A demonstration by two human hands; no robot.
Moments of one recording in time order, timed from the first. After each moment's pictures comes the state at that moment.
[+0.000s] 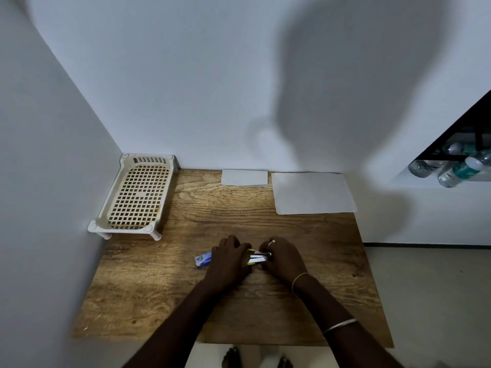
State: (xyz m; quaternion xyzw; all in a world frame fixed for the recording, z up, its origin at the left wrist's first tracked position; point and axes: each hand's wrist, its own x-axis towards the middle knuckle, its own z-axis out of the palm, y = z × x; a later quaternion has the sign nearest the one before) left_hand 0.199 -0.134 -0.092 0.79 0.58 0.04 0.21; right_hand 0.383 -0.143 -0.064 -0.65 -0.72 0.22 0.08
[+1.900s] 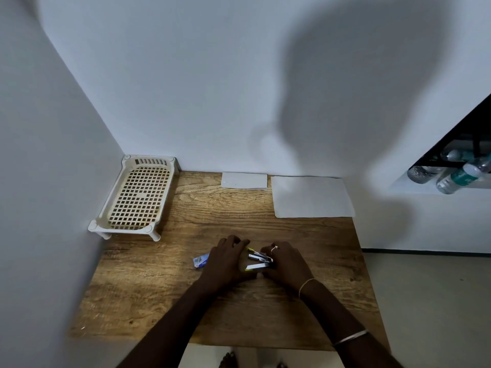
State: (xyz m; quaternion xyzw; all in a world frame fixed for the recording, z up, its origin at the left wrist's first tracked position) left_hand 0.194 -0.133 -0.071 0.80 0.55 0.05 0.24; right_hand 0.401 -0.149 -0.066 -0.62 -0.75 0.21 0.03
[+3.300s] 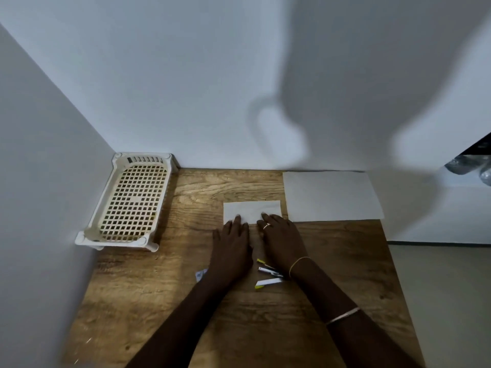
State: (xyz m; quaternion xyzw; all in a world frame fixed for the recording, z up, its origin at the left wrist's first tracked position) left_hand 0.207 -0.068 -0.090 0.79 0.60 -0.07 0.14; right_hand 0.371 -0.056 -0.096 -0.61 -0.78 0.13 0.03
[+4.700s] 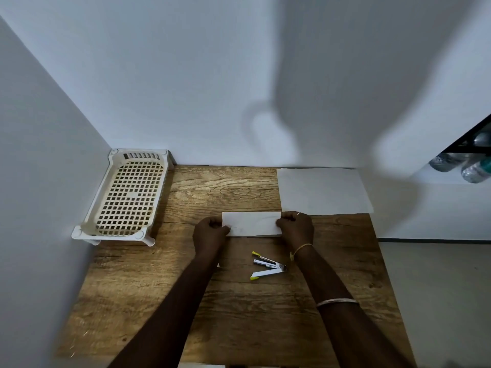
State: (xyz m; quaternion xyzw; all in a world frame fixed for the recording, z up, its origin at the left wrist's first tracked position) left_hand 0.187 -0.057 -0.069 0.37 0.76 0.30 0.44; right_hand 0.392 -0.056 -0.076 -0.79 -0.34 0.38 0.34
